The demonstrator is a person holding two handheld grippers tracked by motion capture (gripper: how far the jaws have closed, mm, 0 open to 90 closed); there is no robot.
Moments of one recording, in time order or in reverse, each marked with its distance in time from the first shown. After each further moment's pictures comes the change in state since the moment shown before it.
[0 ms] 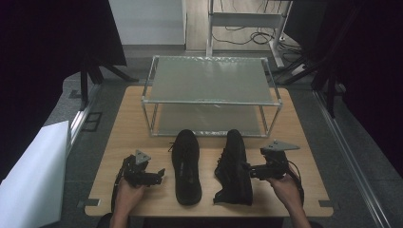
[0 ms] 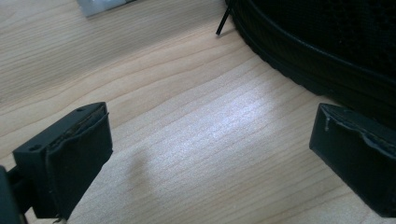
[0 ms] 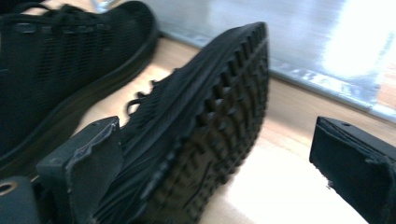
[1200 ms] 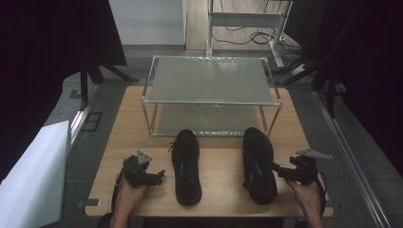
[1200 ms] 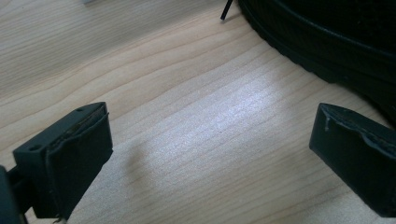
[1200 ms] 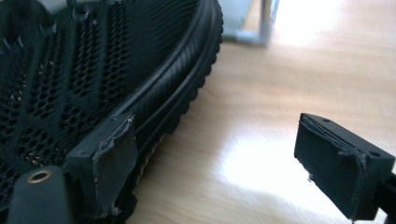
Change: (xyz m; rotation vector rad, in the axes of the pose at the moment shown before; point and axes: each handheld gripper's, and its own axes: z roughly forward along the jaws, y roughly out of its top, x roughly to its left) left arm -0.002 -0.001 0.005 0.046 0.019 0.013; right arm -0.074 -0.058 -0.036 0.029 -0.163 0.222
